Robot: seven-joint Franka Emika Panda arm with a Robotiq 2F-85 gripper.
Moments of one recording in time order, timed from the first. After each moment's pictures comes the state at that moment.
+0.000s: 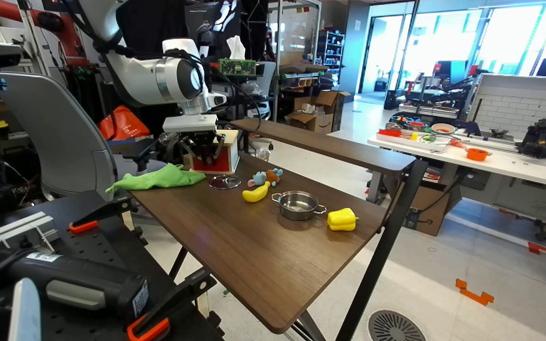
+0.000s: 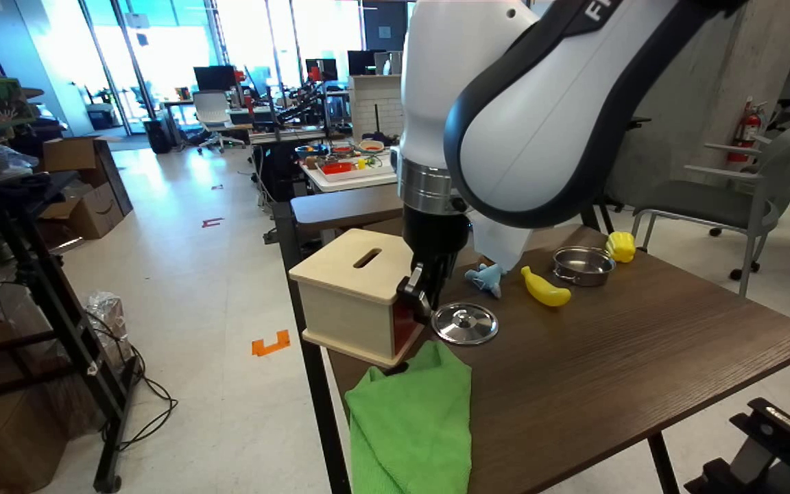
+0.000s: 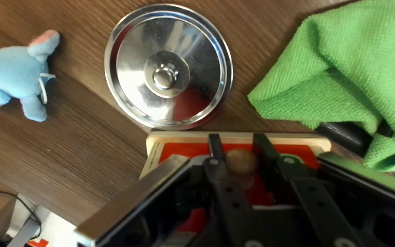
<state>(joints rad) 0.38 0.86 0.07 -1.71 -0.36 2.75 -0.02</state>
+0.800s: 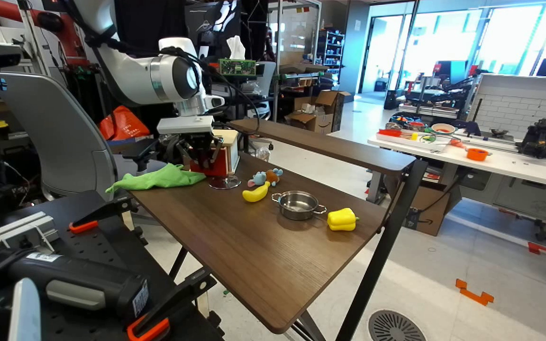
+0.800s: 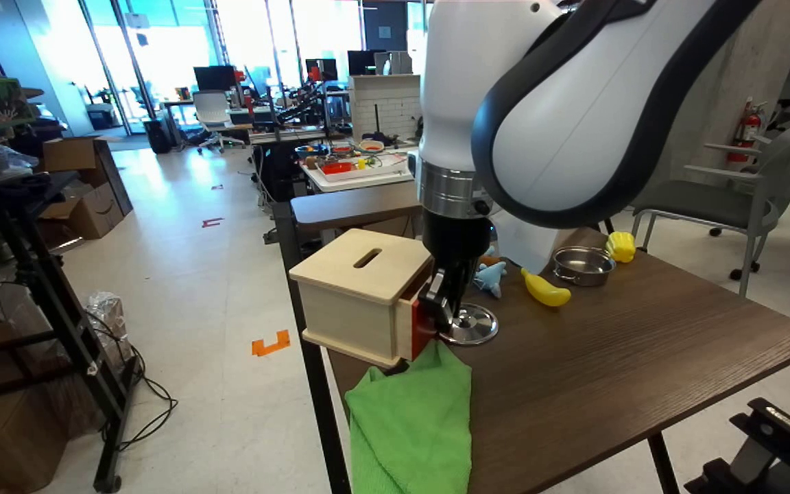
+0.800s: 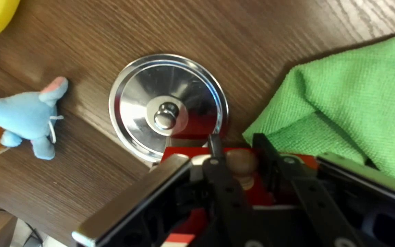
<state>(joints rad) 0.38 0.81 0.06 -1.80 -0.36 2.75 0.00</state>
